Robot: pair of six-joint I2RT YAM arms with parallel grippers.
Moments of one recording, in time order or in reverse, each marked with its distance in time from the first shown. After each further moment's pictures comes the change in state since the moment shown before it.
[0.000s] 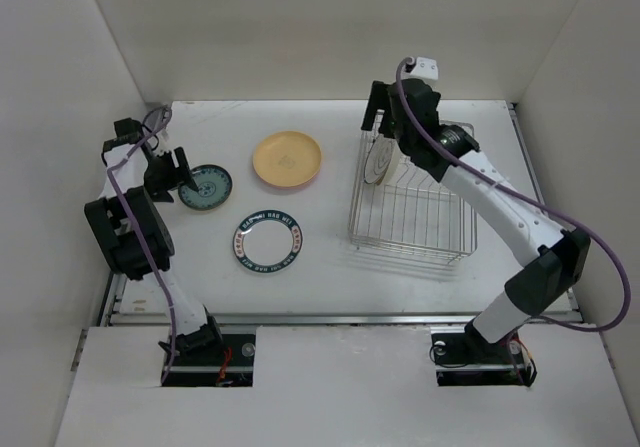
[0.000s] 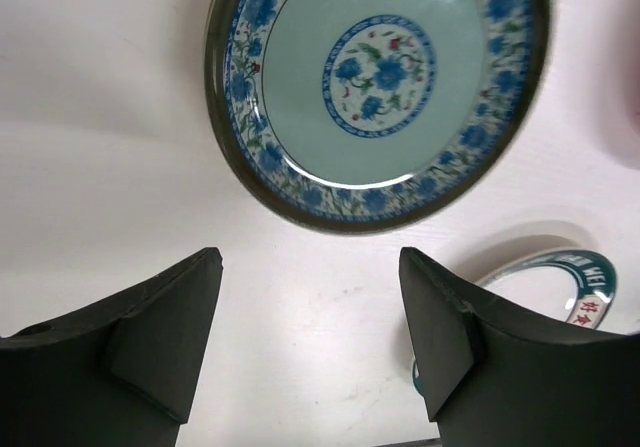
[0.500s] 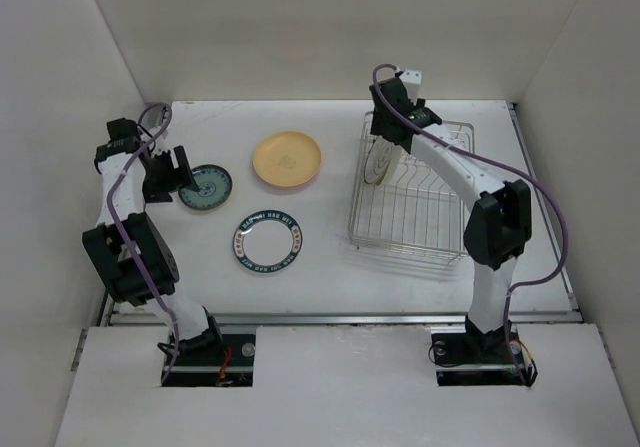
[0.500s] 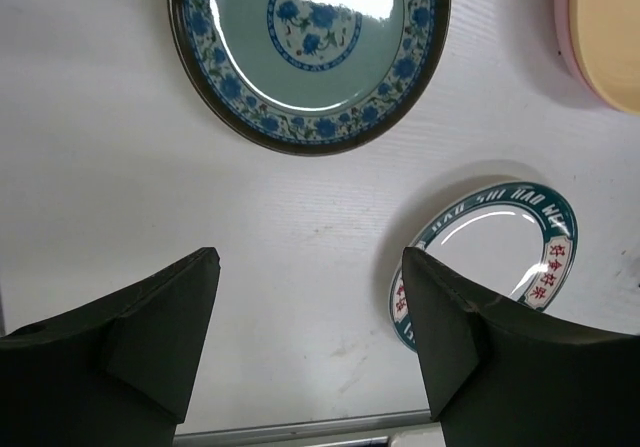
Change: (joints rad) left arm 0.002 -0.251 -0.081 -0.036 0.029 0.032; right arm -0.154 0.382 0.199 -0.137 0.138 0.008
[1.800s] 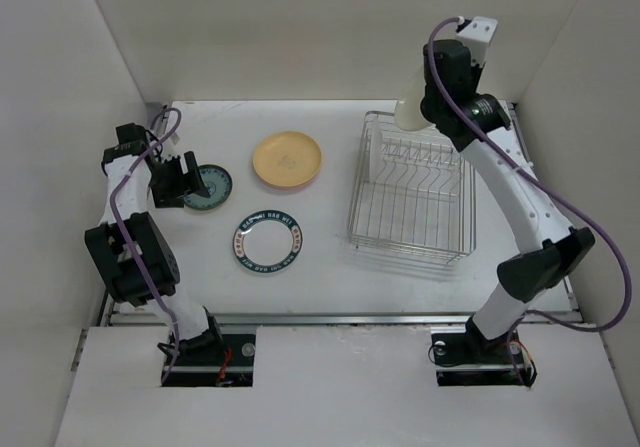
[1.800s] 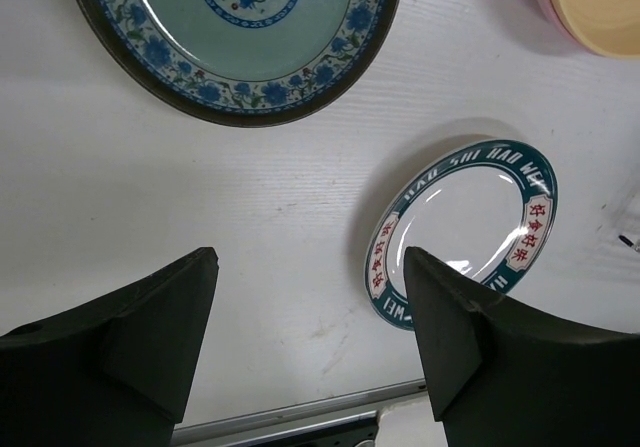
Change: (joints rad) left arm -0.024 -0.008 -0.057 -0.025 0.075 0.023; right arm -0.024 -0.262 0.109 -0.066 0.354 -0.212
